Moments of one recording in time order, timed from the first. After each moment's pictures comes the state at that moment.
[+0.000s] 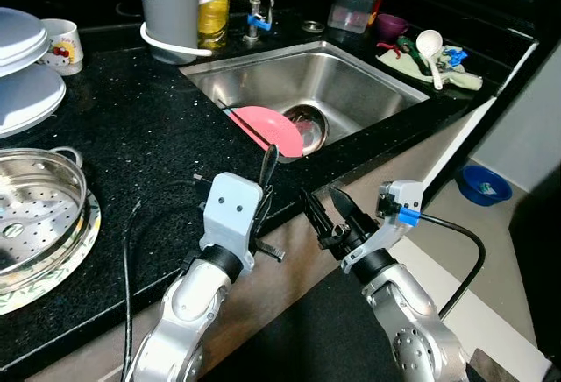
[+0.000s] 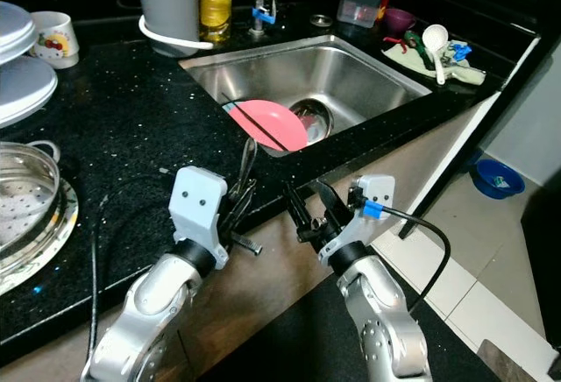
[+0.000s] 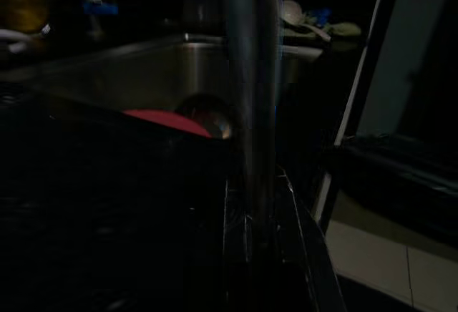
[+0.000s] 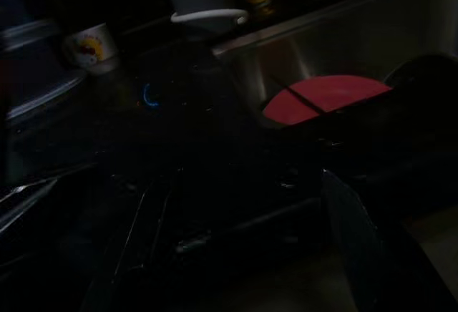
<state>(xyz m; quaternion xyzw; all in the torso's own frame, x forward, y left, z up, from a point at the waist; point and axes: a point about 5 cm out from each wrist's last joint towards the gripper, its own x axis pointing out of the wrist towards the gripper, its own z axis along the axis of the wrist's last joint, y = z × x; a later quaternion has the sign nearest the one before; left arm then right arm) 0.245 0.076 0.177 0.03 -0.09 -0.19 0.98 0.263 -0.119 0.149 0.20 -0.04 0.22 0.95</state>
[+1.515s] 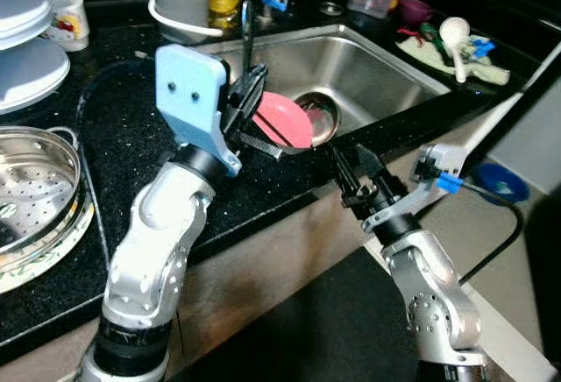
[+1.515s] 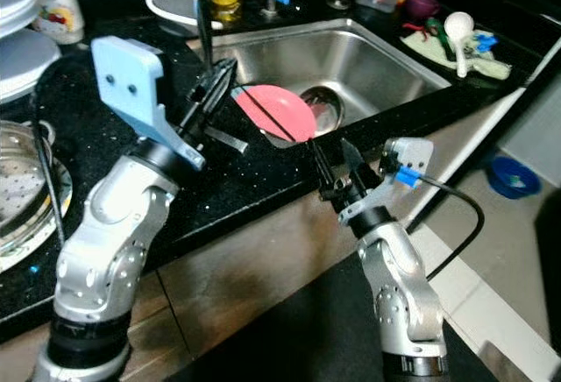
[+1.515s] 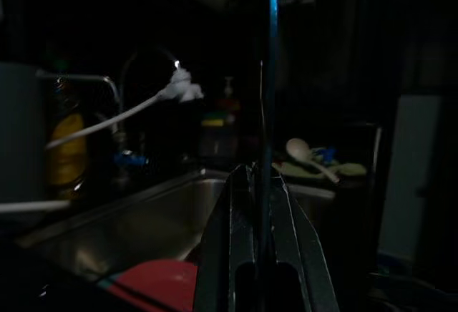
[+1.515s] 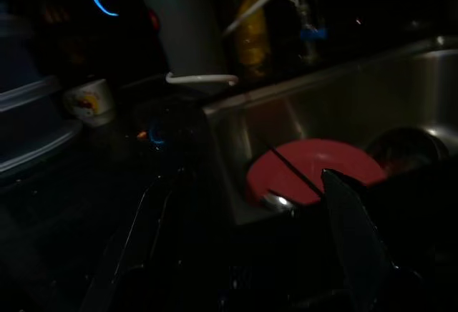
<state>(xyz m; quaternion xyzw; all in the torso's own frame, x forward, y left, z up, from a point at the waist) 0.271 0.082 0.284 -0.01 -0.26 -0.23 0.94 0.280 -0.144 0.186 0.19 -0.12 0.19 0.96</state>
